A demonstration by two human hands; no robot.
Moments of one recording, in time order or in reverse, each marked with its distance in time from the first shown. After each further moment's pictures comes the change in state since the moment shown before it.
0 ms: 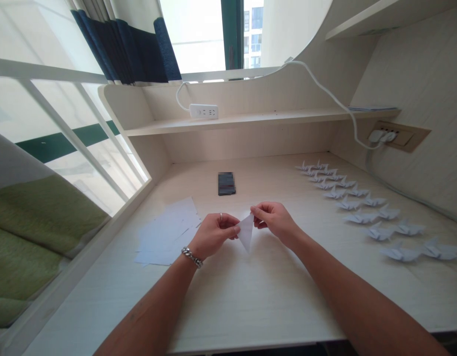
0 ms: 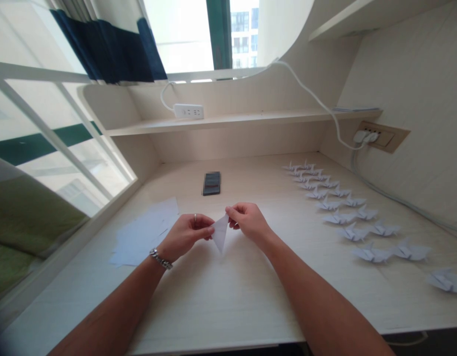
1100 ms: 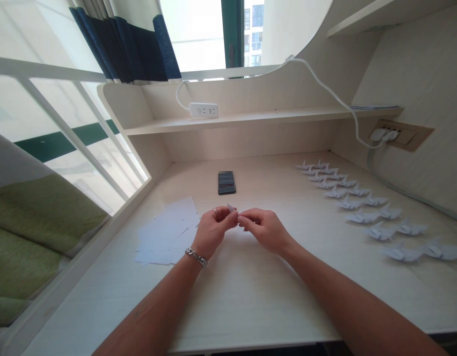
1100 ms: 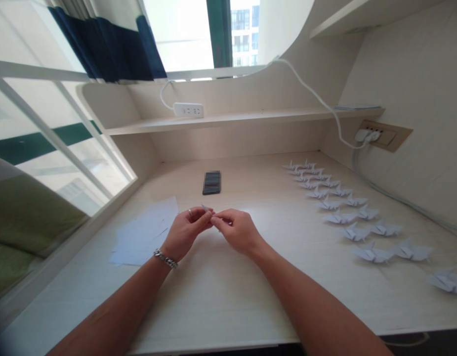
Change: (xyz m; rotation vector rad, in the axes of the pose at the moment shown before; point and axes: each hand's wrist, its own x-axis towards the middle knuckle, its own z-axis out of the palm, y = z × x) left_hand 0.007 -0.011 0.008 -0.286 0.184 0.051; right_hand -0.014 0.004 0.021 -0.325 -0.055 -0.322
